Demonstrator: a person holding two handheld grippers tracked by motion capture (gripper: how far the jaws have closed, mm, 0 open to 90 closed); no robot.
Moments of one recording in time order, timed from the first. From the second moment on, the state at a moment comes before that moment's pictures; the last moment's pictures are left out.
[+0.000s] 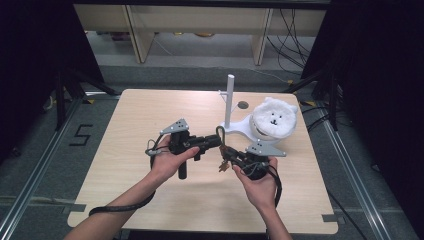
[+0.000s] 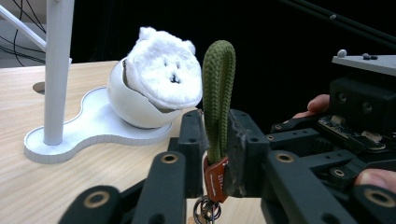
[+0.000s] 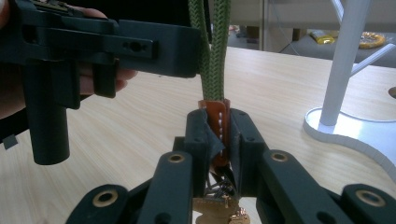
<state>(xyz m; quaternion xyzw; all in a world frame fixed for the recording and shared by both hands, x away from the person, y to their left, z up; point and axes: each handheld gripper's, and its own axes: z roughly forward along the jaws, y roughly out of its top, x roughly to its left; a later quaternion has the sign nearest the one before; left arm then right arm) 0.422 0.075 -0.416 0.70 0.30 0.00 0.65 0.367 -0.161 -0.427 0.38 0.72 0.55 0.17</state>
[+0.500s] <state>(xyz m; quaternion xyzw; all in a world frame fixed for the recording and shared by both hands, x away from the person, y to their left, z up) 0.422 0.074 -0.409 0.70 0.28 0.02 0.65 0.366 -0.158 -0.426 0.39 0.71 0.56 0.16</state>
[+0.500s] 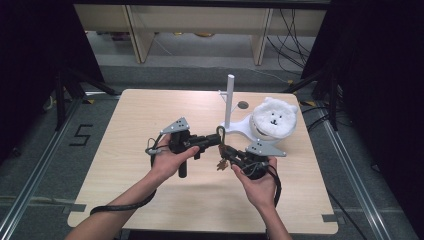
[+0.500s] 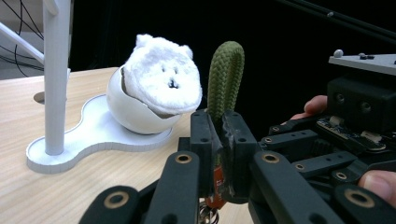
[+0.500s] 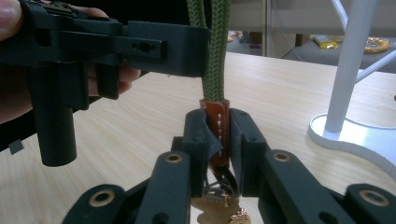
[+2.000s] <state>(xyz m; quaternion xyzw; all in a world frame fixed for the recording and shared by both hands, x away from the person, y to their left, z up) 0.510 0.075 -0.392 0.71 0.31 0.13 0.62 0.345 -0.209 -0.466 0.45 0.70 0.51 0.20</state>
